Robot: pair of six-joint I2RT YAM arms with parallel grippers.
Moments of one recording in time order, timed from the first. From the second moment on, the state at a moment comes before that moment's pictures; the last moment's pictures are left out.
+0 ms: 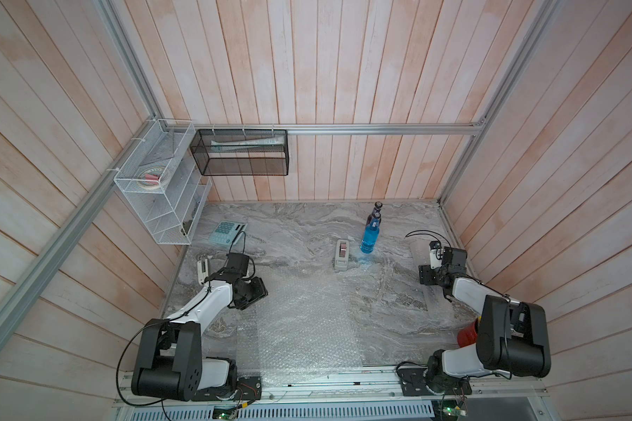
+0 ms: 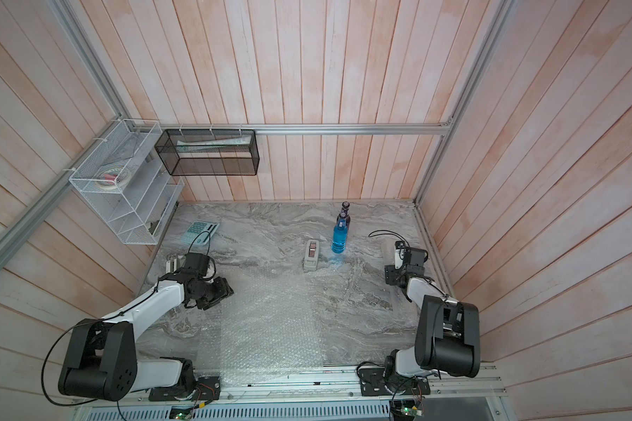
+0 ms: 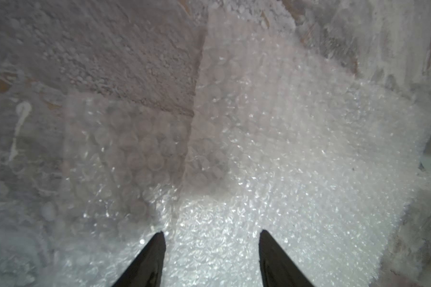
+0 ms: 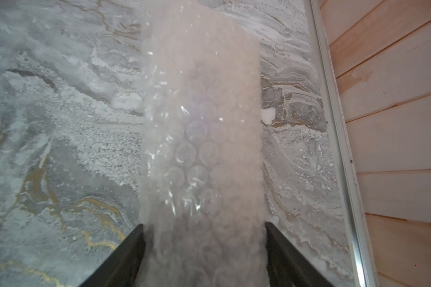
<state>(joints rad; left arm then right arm) -0.11 1.36 0.70 -0.57 0.23 -0.55 -0.19 1.44 0.66 -0.05 0.00 -0.25</state>
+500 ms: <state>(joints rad) -0.06 1.47 0.74 -0.52 0.17 -0.45 -0.07 1.11 0.67 -0.09 -0.25 -0.18</state>
